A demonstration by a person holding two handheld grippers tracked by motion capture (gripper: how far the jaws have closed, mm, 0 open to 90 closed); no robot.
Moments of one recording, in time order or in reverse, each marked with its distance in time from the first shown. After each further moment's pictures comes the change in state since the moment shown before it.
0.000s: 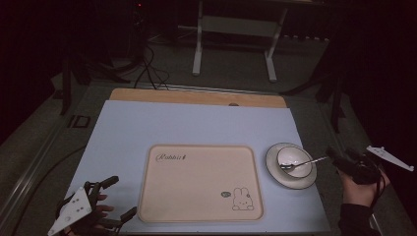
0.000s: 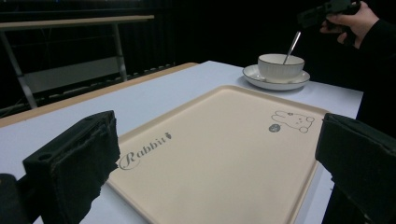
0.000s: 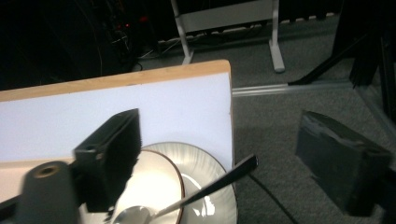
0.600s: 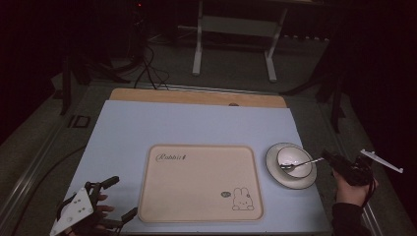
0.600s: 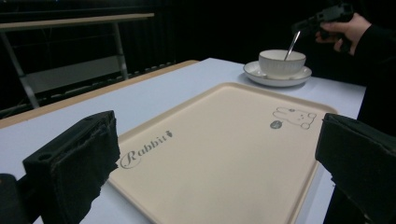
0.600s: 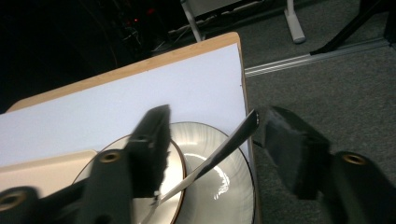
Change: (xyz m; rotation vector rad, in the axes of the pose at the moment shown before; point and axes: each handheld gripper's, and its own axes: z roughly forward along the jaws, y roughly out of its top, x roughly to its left) left arm -0.002 0.000 0.001 0.016 0.003 0.025; right arm -0.015 -0.024 0.019 0.056 0.065 0.152
